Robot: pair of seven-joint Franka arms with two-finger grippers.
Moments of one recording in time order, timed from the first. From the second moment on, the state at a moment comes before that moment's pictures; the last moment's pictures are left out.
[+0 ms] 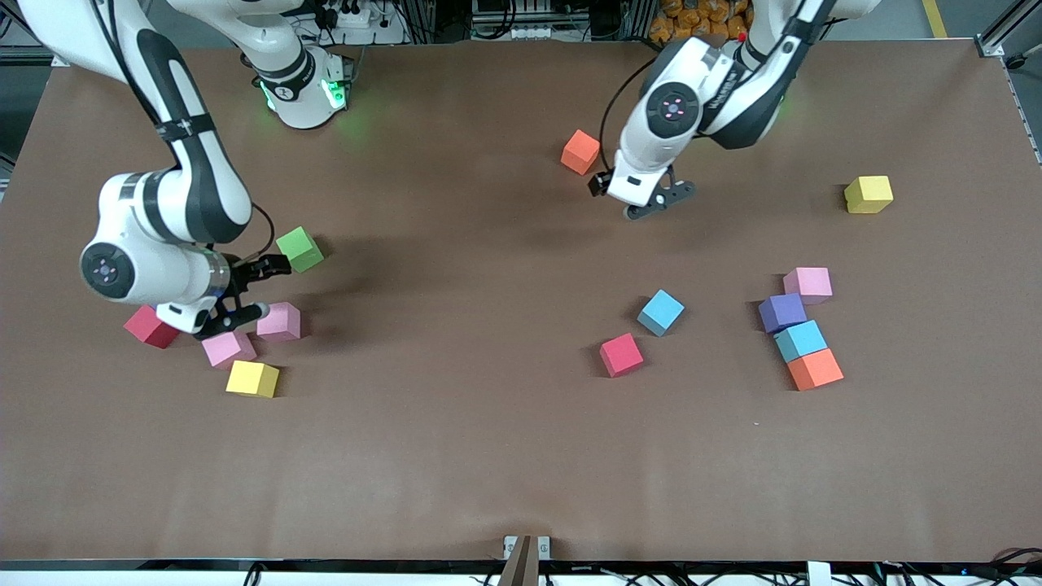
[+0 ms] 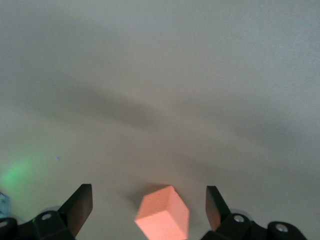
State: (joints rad) left arm -0.45 0.07 -0.32 -2.31 -0.23 2.18 -1.10; right arm 0.05 0.26 0.00 -2.08 0.08 2.02 -0.37
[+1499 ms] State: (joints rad) left arm -0.58 0.21 -0.47 -2.38 -0.23 2.39 -1.86; right arm 0.09 0.11 0.00 -2.61 0.11 2.62 -0.63
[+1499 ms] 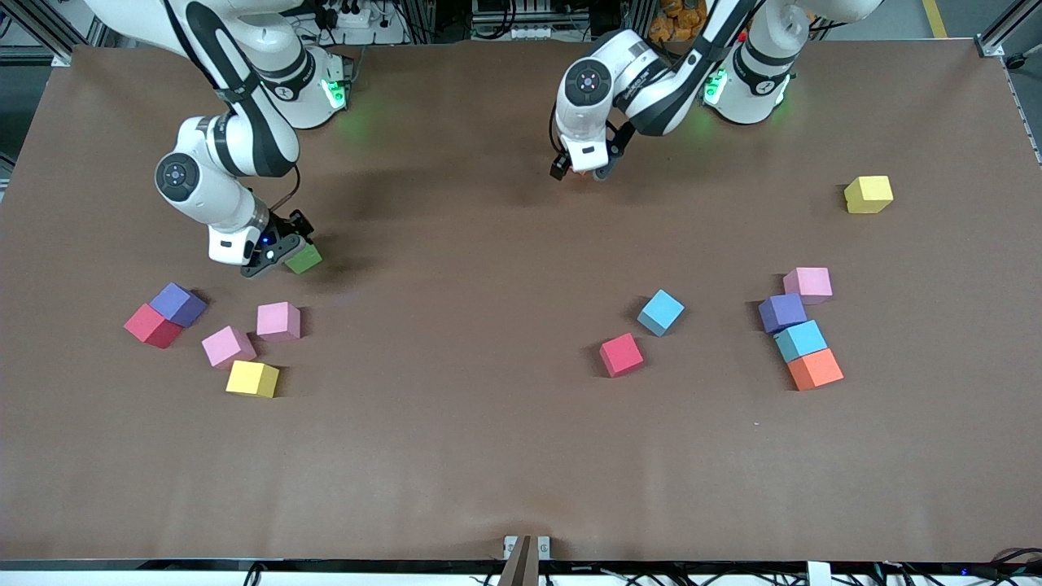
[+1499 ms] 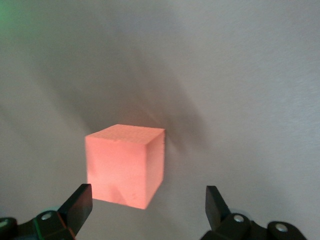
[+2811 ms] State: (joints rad) left arm -0.58 0.18 -0.52 -2.54 -0.23 2.58 -1.86; right arm 0.61 0.10 0.01 -2.48 0.25 2.61 -0.52
